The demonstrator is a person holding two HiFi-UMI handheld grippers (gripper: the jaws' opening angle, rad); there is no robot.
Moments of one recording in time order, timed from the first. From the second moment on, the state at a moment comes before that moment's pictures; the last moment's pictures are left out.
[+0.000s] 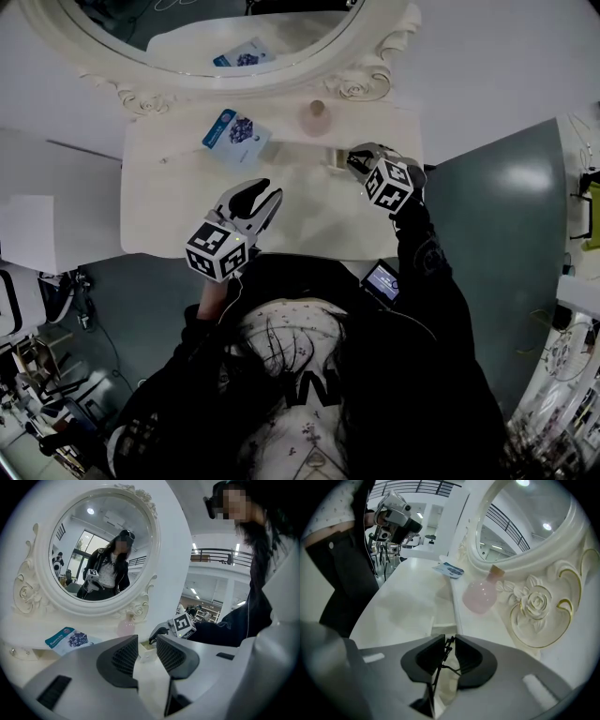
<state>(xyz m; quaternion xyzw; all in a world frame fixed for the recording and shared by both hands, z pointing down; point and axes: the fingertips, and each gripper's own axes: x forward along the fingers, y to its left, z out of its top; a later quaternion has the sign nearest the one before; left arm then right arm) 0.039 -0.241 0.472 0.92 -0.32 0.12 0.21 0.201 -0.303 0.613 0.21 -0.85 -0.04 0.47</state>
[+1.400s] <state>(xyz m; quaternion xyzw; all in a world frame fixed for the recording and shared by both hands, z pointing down) 0.017 -0.249 0.474 0.92 -0.29 0.11 0.22 0.198 -0.252 0.602 0.44 -0.82 0.13 0.35</state>
